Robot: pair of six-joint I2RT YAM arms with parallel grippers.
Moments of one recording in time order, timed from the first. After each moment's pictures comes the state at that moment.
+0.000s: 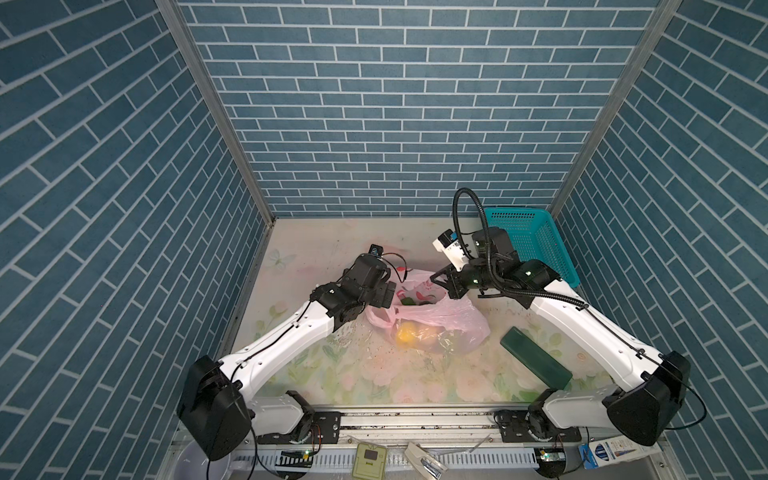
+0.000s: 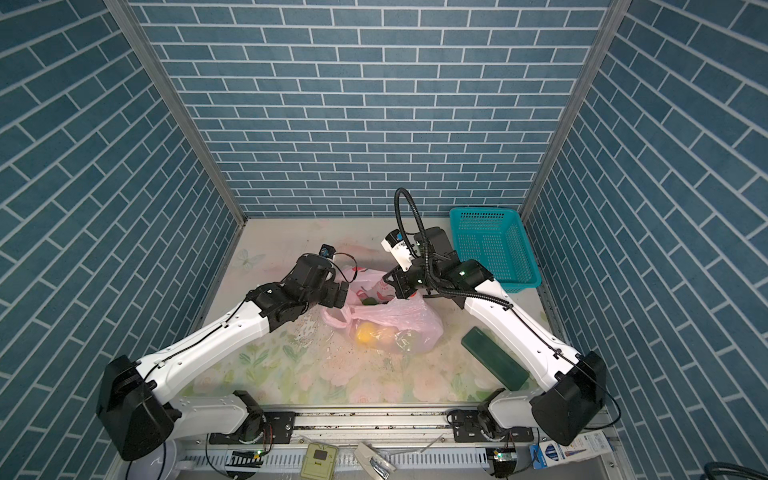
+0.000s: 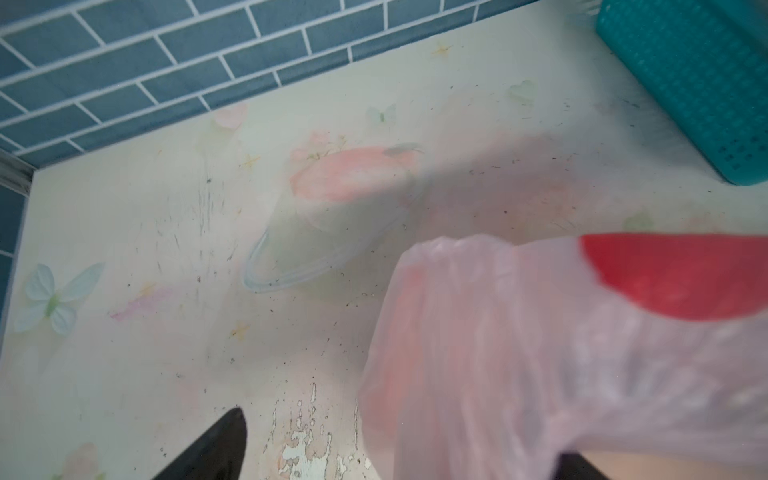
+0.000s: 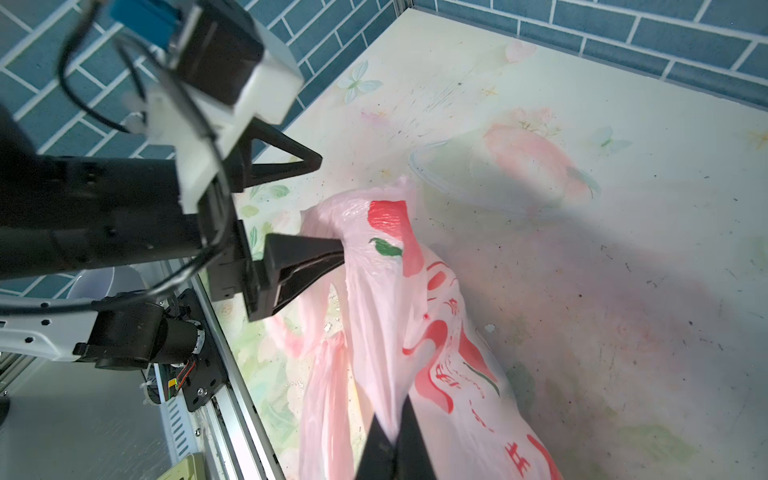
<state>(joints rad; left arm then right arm) -0.65 1.30 1.02 -0.52 -0.31 -0.22 0.67 1.34 1.30 -0.65 -0.41 0.05</state>
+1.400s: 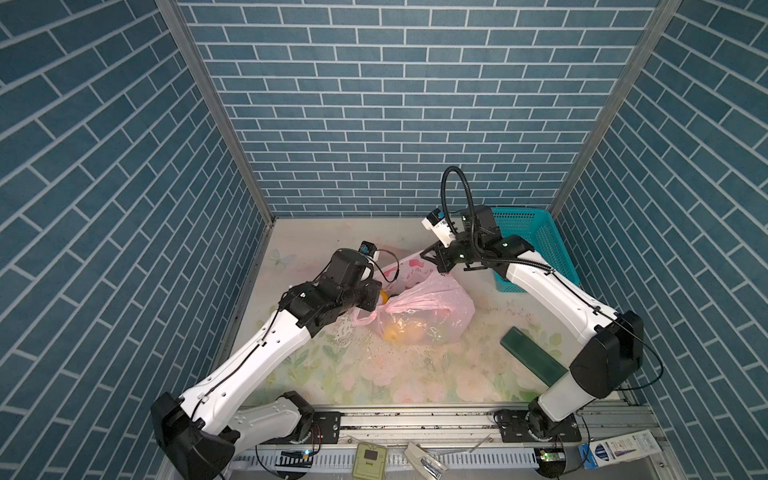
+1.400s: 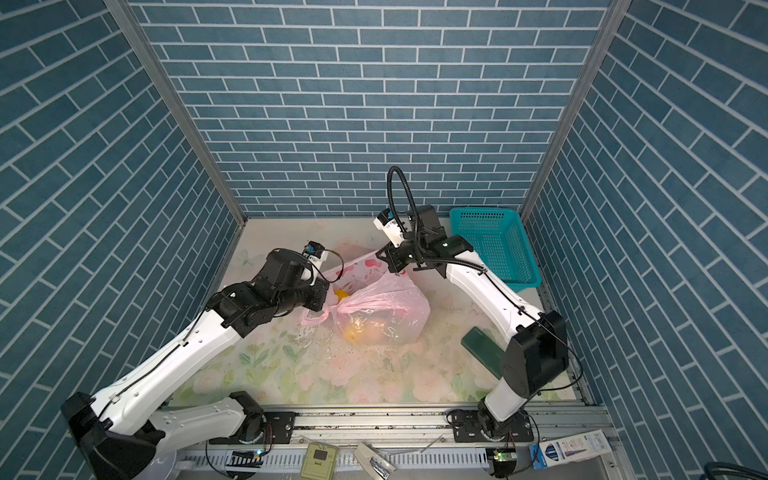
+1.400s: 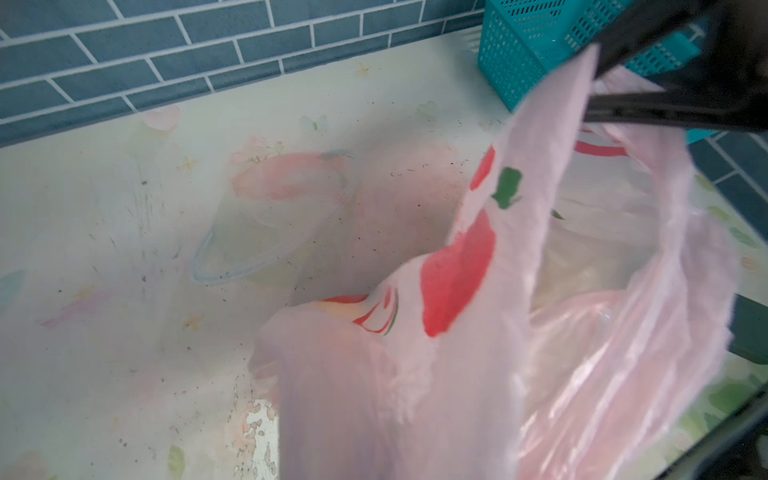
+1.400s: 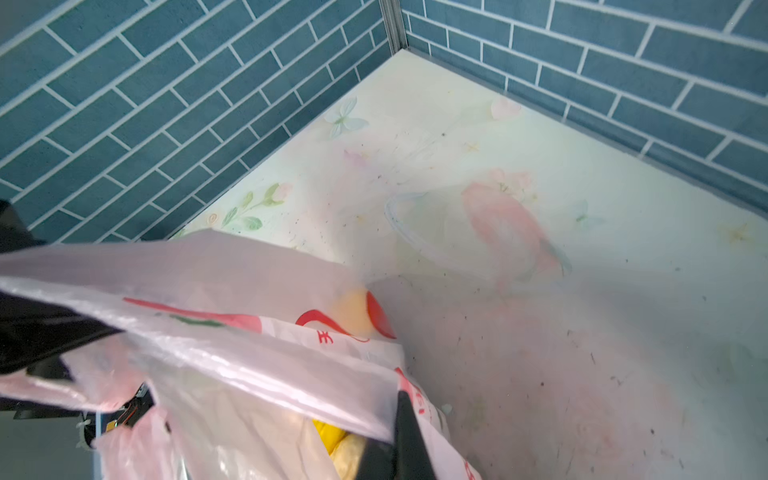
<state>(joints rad) -0.64 1.12 1.14 -0.75 -0.04 -0.26 0.58 1.65 1.57 -0.59 -0.48 -0.09</state>
